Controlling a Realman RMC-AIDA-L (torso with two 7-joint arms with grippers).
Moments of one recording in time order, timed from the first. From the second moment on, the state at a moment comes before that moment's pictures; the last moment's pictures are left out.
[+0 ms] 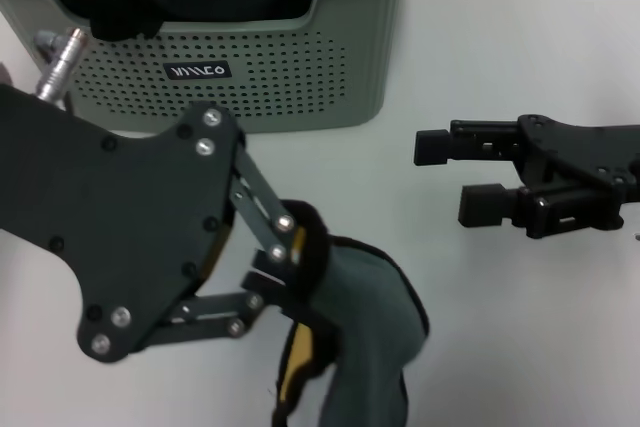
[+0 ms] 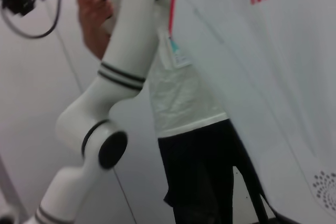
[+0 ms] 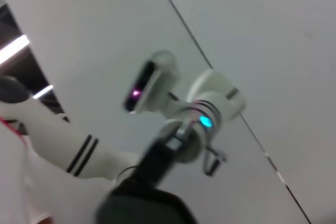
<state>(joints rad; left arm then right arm) -0.46 -1.91 1.28 1.38 1.26 2.04 -1.39 0.76 1.87 -1.68 -0.21 -0.88 -1.95 1.41</state>
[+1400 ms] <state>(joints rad) -0.44 -2.07 1.04 1.49 1.18 2.03 -1.21 0.73 1.87 -1.68 -0.22 -0.93 -2.00 1.43</state>
